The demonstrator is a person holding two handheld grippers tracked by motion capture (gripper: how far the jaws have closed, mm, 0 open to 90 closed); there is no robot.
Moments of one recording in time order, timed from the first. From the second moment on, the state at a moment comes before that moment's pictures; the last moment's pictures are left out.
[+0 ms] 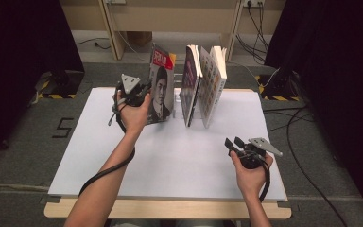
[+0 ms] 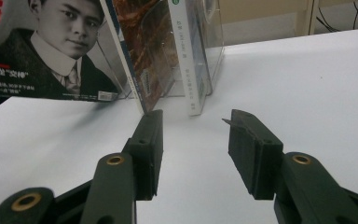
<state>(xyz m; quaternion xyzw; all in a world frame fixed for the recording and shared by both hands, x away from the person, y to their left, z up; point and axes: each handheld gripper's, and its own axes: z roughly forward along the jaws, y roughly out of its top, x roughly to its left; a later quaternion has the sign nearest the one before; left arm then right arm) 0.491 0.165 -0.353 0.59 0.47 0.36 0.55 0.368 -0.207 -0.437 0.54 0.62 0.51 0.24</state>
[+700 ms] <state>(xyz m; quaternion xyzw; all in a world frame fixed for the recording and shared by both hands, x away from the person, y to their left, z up) 0.442 0.185 -0.385 0.63 0.45 0.34 0.54 0.368 -0.204 -0.438 0.54 0.62 0.51 0.24</state>
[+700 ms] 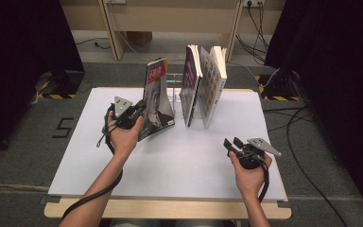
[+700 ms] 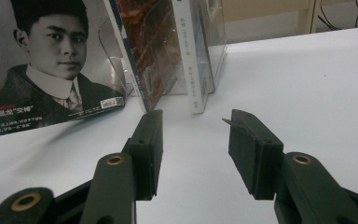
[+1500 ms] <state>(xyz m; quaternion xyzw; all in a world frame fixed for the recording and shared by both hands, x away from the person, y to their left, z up) 0.448 0.175 -0.380 0.67 0.43 0.37 0.48 0.368 -0.204 -0.439 0.55 0.62 0.51 0.23</state>
